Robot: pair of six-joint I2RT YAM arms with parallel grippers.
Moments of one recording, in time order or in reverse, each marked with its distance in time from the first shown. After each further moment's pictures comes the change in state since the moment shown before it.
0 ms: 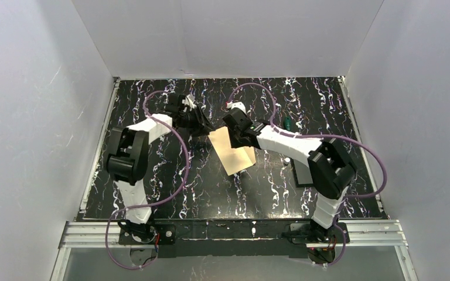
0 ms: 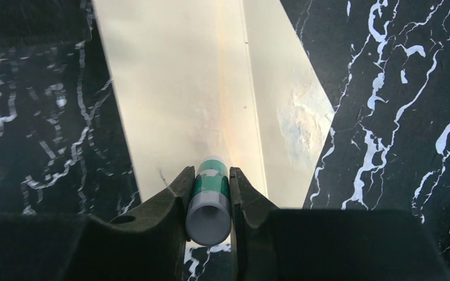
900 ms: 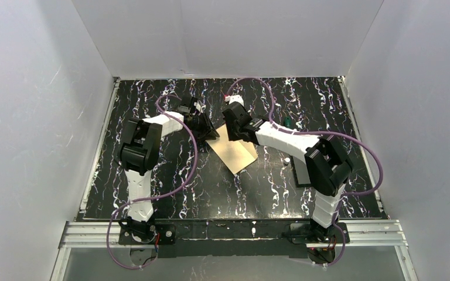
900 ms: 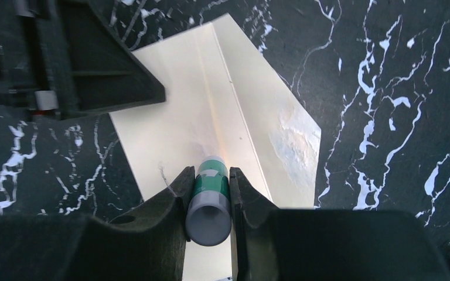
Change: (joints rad) left arm -0.063 0.225 0.118 -0.063 -0.084 -0.059; right arm -0.030 0.079 0.060 0.062 0.018 -0.048
